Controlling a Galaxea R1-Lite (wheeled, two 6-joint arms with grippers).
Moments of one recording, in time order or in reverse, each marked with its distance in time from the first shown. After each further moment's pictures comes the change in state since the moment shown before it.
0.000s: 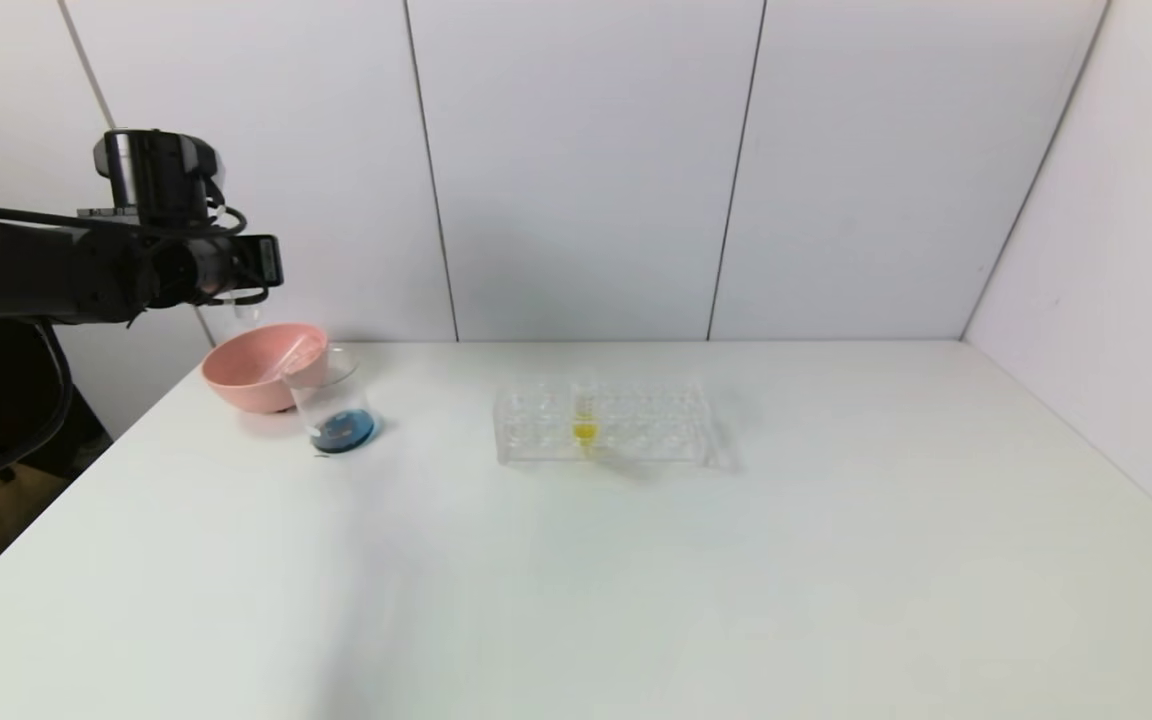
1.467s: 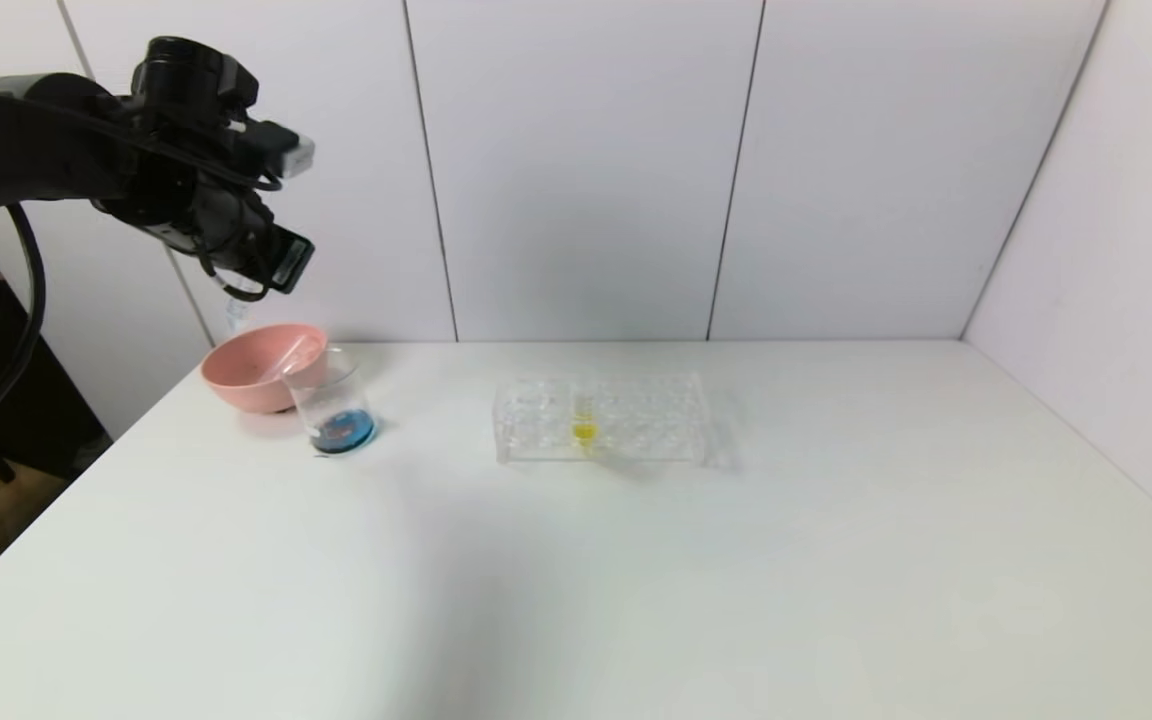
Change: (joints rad) left arm -0.131 -0.026 -0.418 0.726 0.005 0.339; right arm 0.000 0.000 0.000 0.000 0.000 0.000
